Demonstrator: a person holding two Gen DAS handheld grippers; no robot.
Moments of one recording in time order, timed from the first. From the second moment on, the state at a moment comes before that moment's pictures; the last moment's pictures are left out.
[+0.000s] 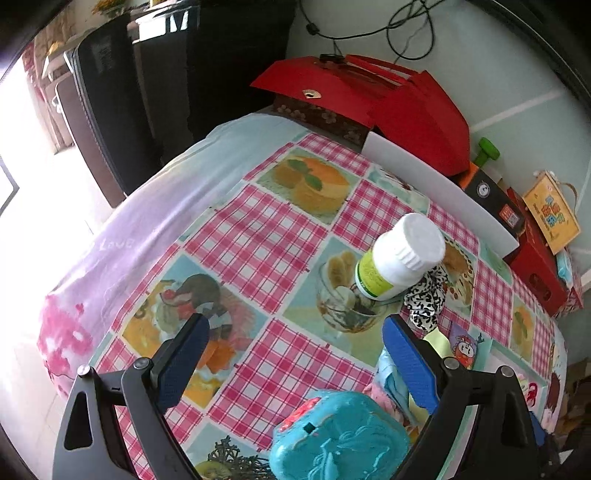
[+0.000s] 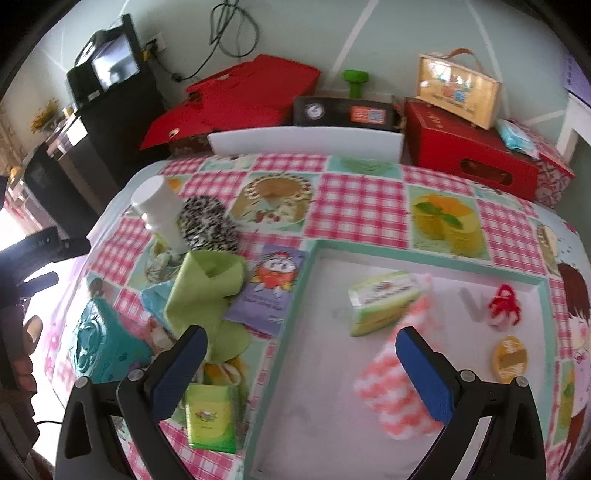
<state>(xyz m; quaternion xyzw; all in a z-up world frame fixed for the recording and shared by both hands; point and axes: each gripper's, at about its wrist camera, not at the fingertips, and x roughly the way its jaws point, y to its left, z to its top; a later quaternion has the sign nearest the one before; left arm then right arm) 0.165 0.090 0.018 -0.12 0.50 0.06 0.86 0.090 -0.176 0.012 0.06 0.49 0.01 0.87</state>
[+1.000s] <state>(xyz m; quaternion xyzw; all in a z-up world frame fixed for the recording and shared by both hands) 0.187 0.034 -0.016 -0.08 0.57 -0.05 0.82 0.124 -0.102 -0.036 0.02 0.52 0.10 0.85</state>
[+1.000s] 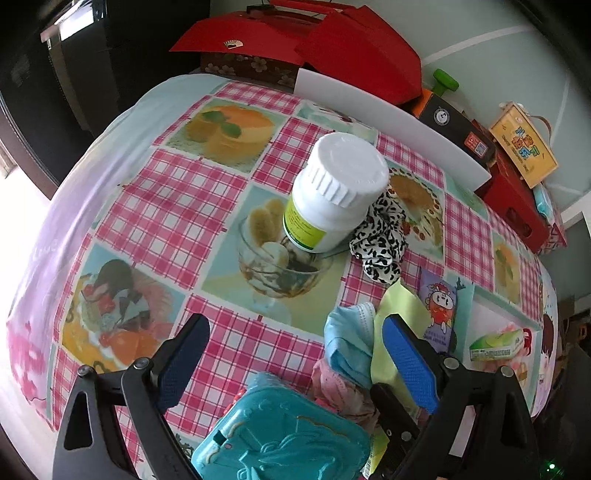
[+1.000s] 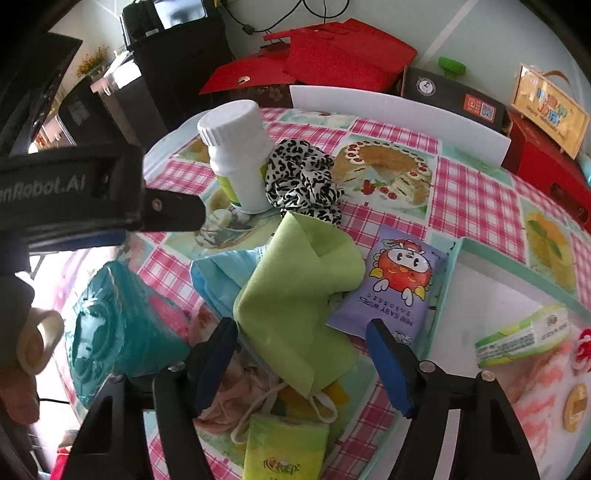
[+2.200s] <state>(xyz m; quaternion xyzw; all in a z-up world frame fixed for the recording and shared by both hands) 0.196 0.007 -0.023 -0.06 0.58 -0.08 0.81 0.132 -0.128 -0.043 0.10 0.53 0.11 0.84</state>
